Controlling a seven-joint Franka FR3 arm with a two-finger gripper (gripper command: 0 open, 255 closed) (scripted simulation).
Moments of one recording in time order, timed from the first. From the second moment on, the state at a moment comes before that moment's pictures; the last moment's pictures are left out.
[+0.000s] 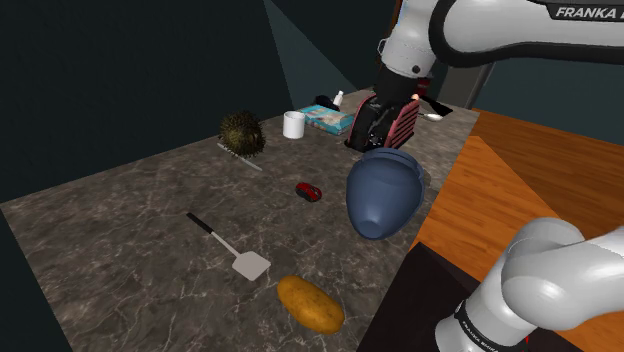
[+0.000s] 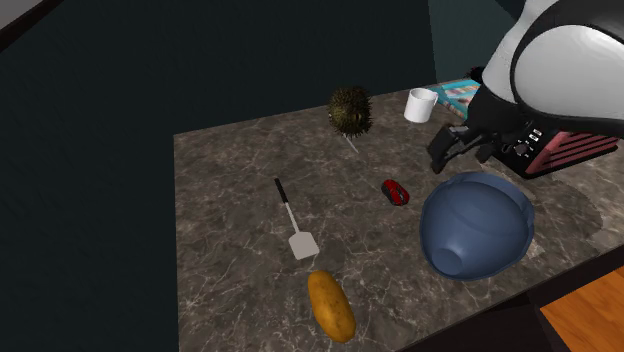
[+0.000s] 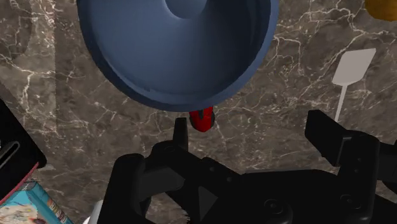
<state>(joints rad) 0.03 -0.70 0.14 -2.33 0.06 1.82 0.03</state>
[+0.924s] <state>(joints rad) 0.06 -0.29 0.36 -2.21 0.06 2.06 0.25</state>
